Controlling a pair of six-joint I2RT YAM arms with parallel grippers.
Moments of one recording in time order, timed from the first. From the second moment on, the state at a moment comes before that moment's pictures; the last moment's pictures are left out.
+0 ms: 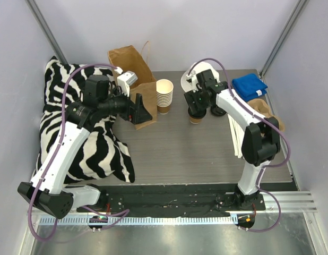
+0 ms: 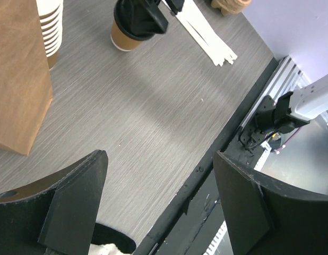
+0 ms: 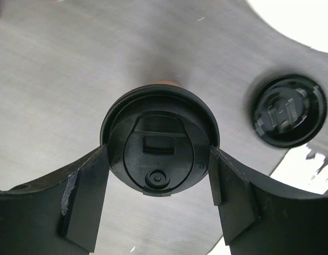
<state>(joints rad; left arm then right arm) -0.38 1.24 1.47 -0.79 0.60 -0.11 0.39 1.81 1.57 -0.74 0.00 -0.11</state>
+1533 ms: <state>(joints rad) -0.25 1.25 1.55 -0.98 0.69 -0.05 -0.27 1.57 1.71 -1.16 -0.14 -0.44</state>
